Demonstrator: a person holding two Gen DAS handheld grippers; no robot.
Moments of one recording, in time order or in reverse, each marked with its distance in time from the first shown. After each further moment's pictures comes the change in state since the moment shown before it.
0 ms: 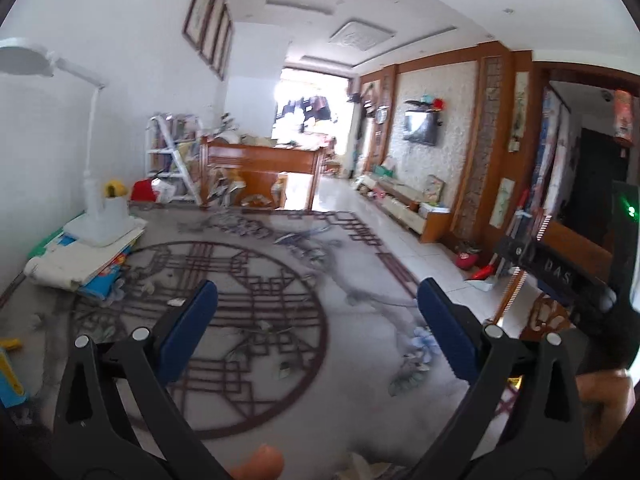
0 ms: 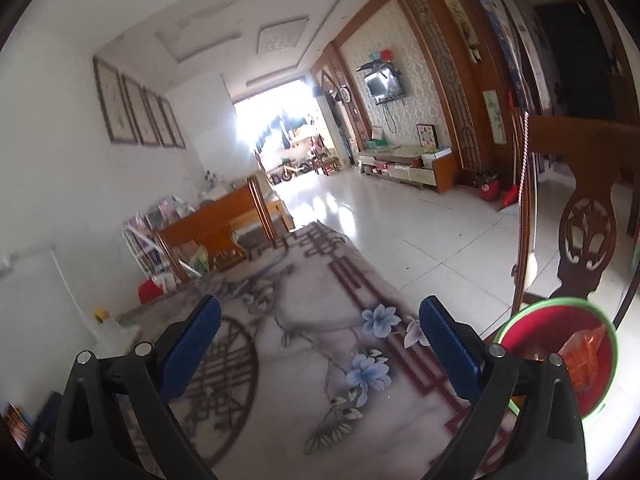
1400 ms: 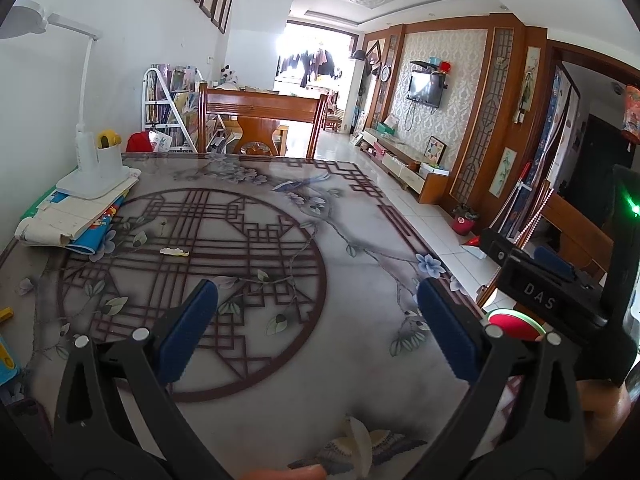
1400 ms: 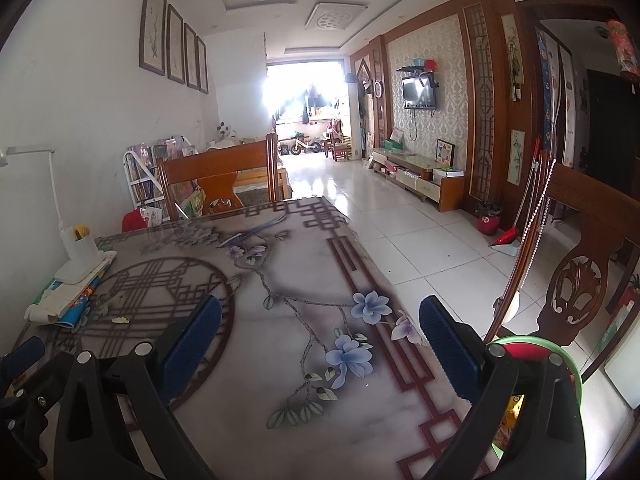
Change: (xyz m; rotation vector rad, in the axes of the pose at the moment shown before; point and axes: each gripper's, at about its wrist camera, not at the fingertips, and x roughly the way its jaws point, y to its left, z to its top) left arm 0.012 0.007 -0.016 -0.025 0.174 -0.035; right arm 0.010 0.024 -0.032 -0.256 0.067 -0.034
